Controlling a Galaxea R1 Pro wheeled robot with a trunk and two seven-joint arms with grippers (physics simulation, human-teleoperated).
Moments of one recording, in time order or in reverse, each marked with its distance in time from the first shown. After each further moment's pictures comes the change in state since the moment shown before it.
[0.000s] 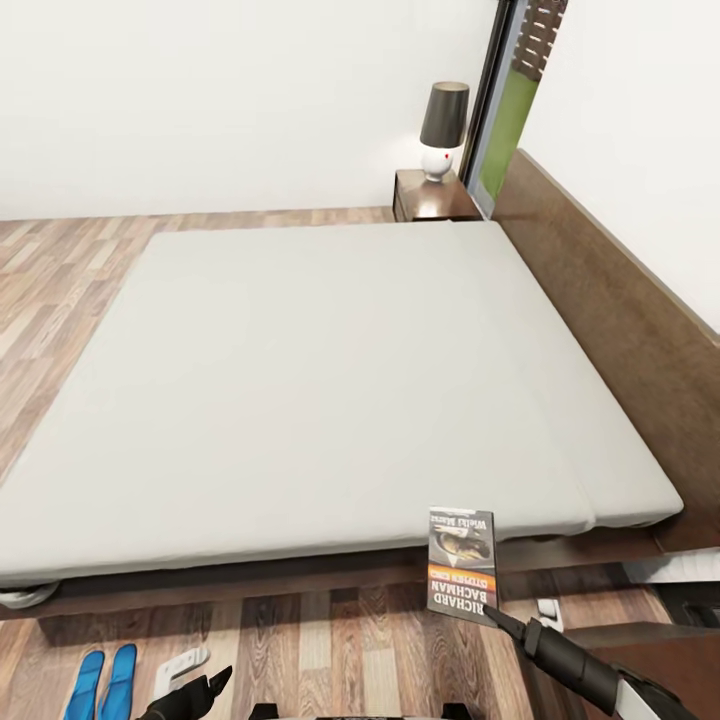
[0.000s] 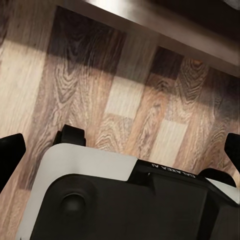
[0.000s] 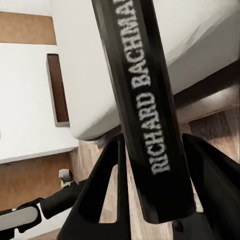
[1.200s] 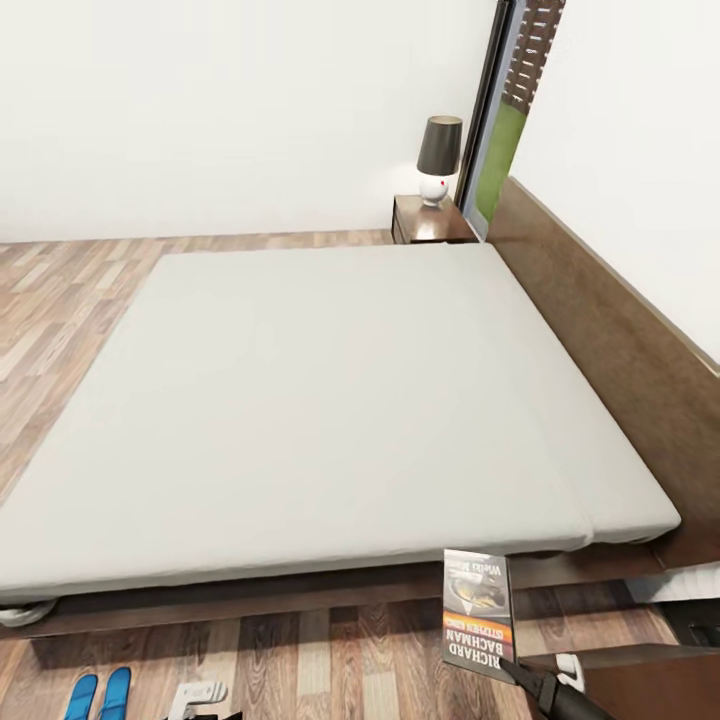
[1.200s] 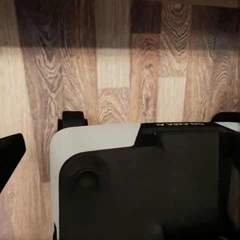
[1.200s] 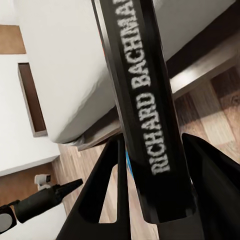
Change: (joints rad) left arm 0.000 -0.007 -0.207 0.054 -0.123 -0.014 0.001; right arm 0.000 -0.003 -0.003 0.265 -0.003 -0.127 -0.009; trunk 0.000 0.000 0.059
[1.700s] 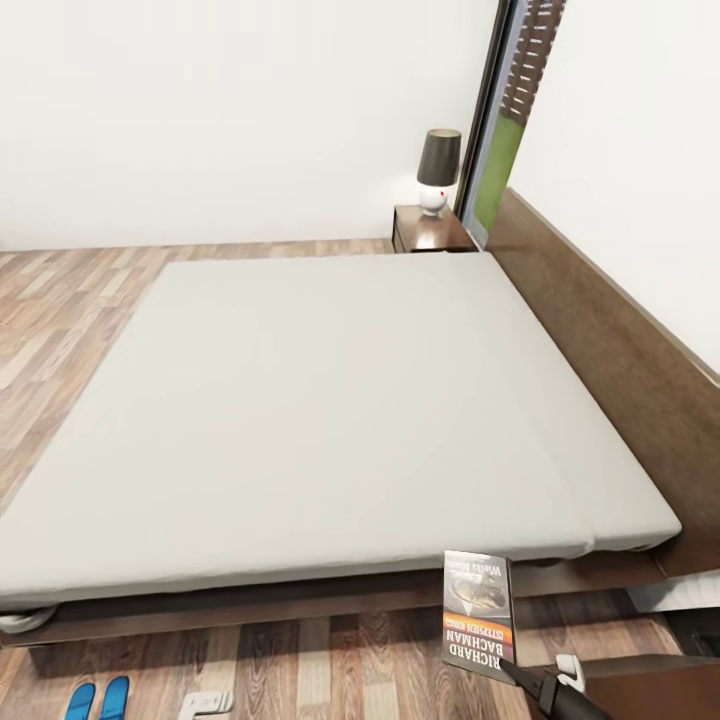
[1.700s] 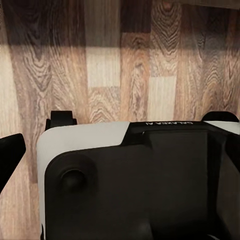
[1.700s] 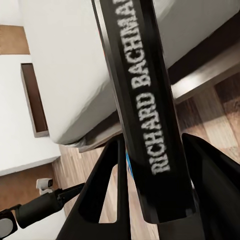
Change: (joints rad) left arm 0.018 -0.024 0.001 0.000 0.000 0.000 0.000; right arm 0.000 0.000 0.000 0.003 0.000 0.000 0.000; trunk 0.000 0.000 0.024
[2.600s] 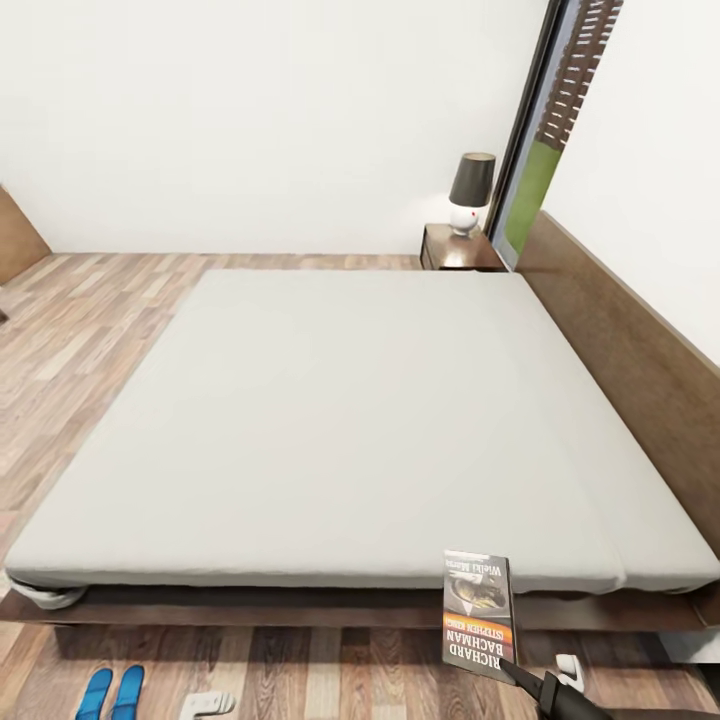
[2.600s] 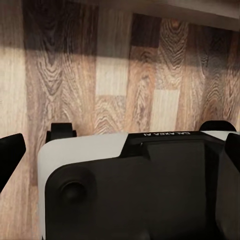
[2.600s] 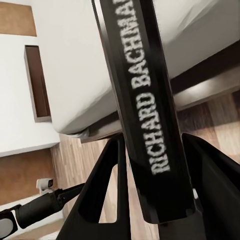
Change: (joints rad) left arm 0.001 0.000 0.000 0.000 0.000 0.000 0.000; right arm 0.000 0.000 0.000 0.000 0.000 0.000 0.000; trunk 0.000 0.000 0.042
